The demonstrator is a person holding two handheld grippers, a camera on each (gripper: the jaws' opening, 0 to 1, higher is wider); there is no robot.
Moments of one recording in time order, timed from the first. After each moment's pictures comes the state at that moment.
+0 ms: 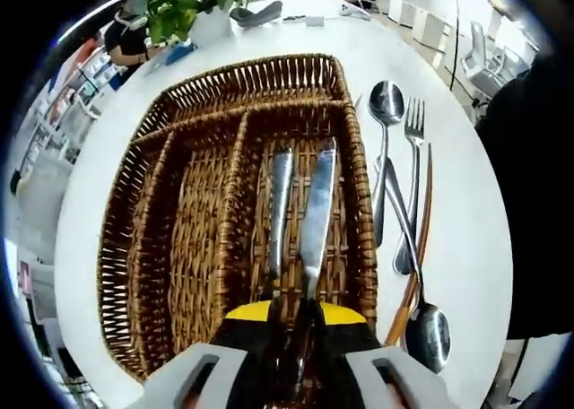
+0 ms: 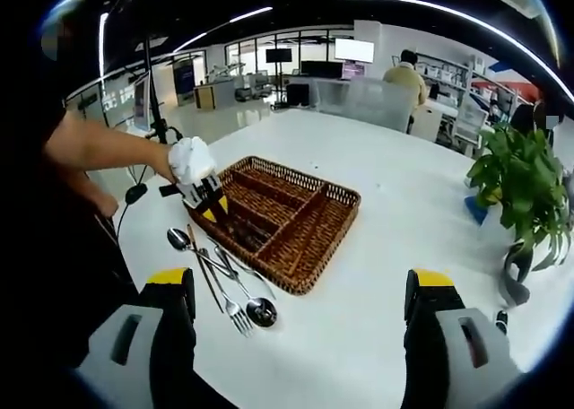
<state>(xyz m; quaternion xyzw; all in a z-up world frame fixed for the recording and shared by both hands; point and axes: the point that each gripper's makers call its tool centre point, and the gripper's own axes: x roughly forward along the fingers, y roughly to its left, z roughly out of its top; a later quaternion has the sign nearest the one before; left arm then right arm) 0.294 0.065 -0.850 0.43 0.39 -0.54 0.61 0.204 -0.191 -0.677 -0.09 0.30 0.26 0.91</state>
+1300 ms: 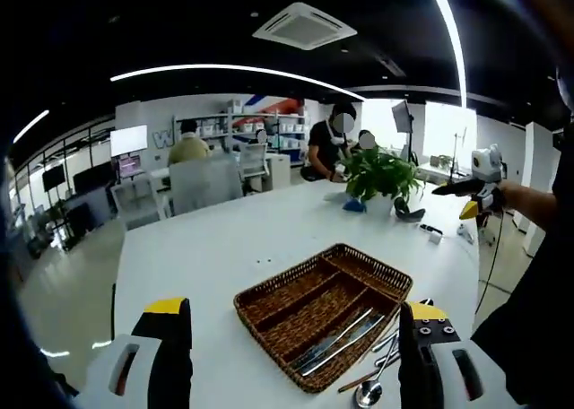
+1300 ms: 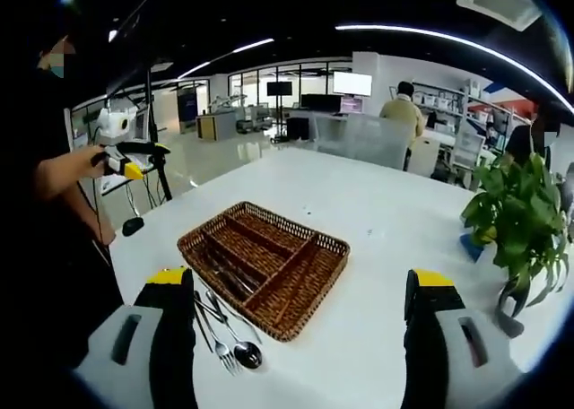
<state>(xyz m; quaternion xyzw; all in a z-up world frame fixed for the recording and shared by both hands) 0.280 0.177 -0.621 0.07 0.20 -0.35 0.91 0.248 -0.193 -0.626 -0.07 0.22 0.27 0.93</state>
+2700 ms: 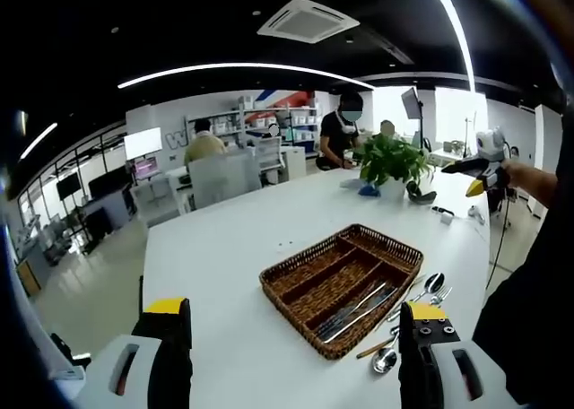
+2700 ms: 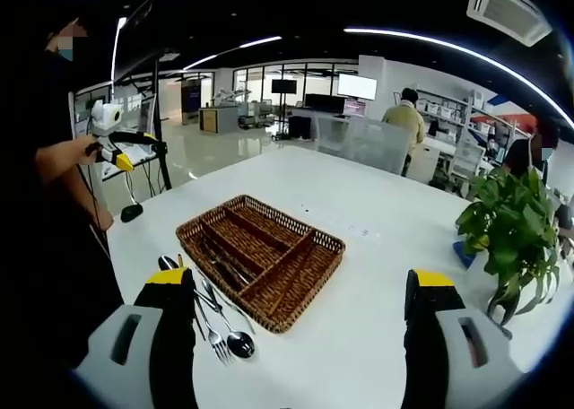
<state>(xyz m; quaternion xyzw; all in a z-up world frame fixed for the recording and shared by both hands) 0.253 0.222 -0.630 0.11 0.20 -0.32 0.92 0.236 -0.198 -0.629 -0.11 0.22 0.27 0.93</state>
